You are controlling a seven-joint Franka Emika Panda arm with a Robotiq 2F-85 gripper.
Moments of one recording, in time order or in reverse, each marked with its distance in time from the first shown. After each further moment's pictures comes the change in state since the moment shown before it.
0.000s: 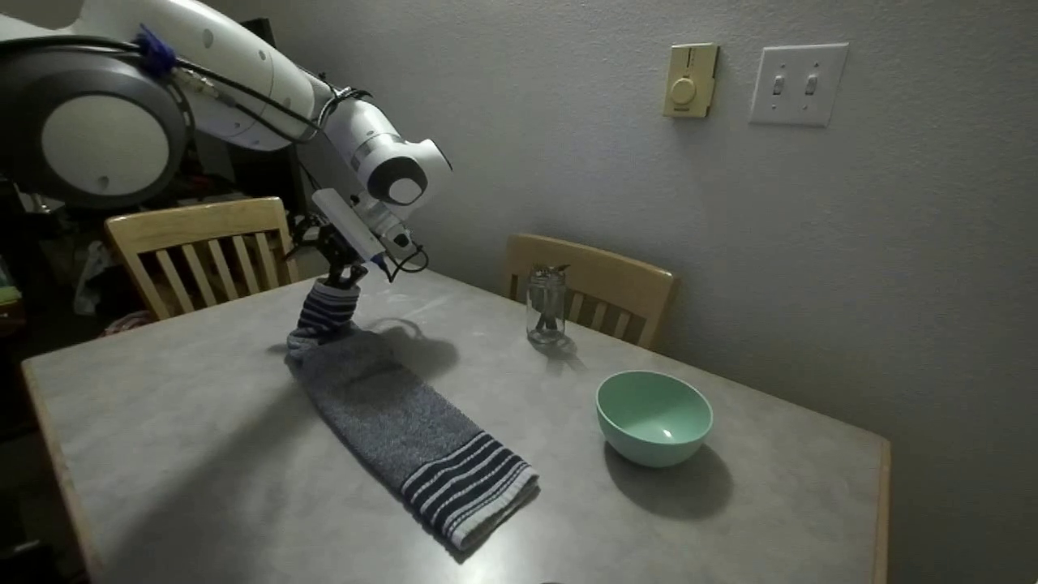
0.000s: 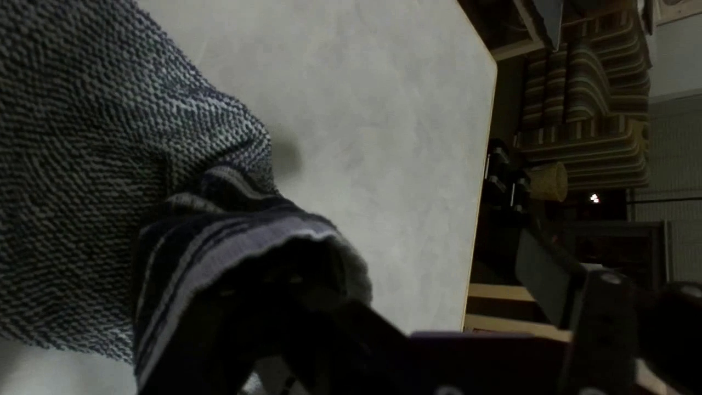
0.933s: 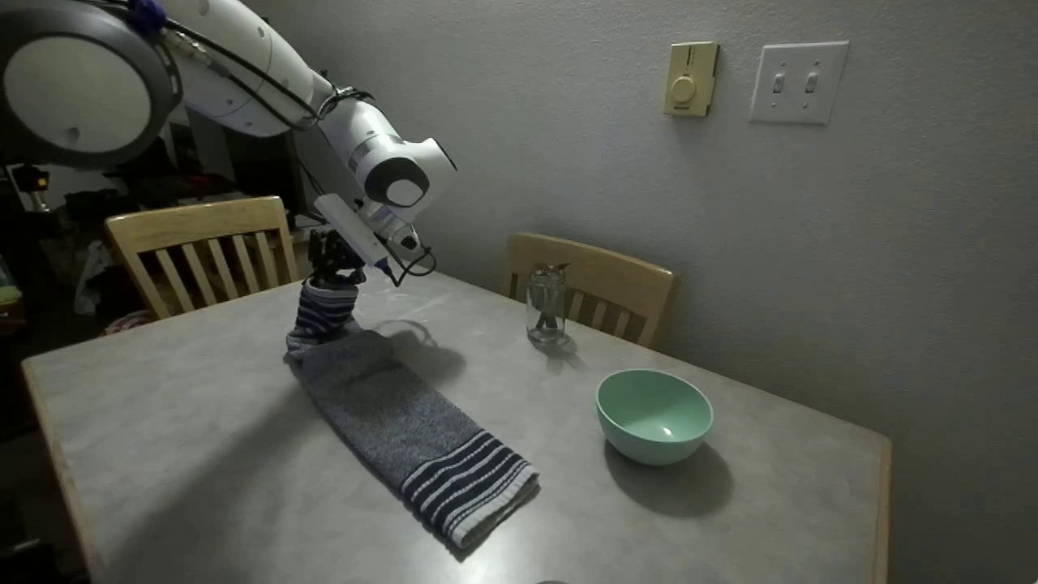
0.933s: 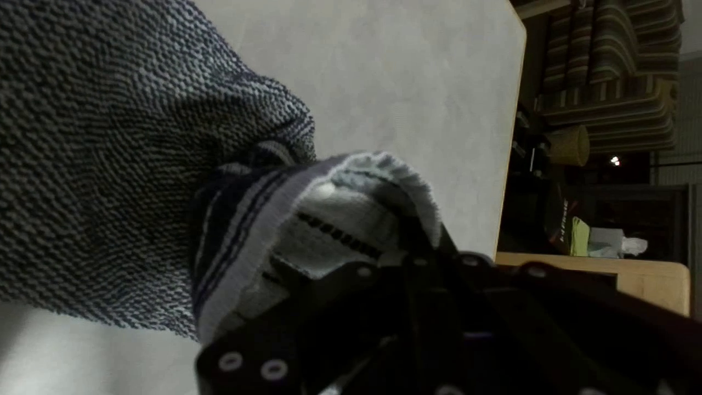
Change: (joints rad) arm -0.042 -0.090 -0.003 -0.175 0.002 0.148 -0.032
